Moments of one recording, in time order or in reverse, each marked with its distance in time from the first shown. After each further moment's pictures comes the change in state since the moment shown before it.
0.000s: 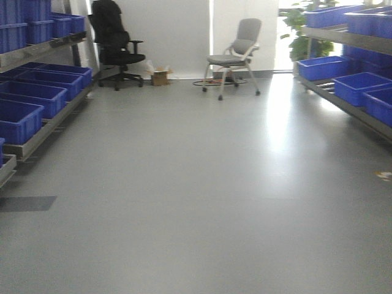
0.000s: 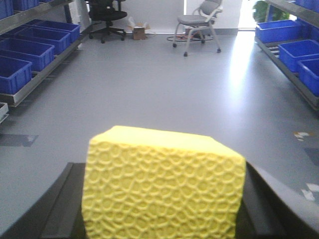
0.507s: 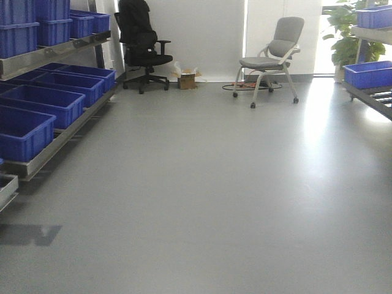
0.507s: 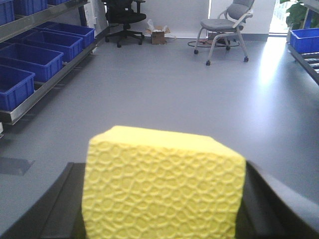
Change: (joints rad) left arm 0.000 0.000 0.000 0.000 0.000 0.000; right arm 0.000 0.000 0.000 0.000 0.000 0.000
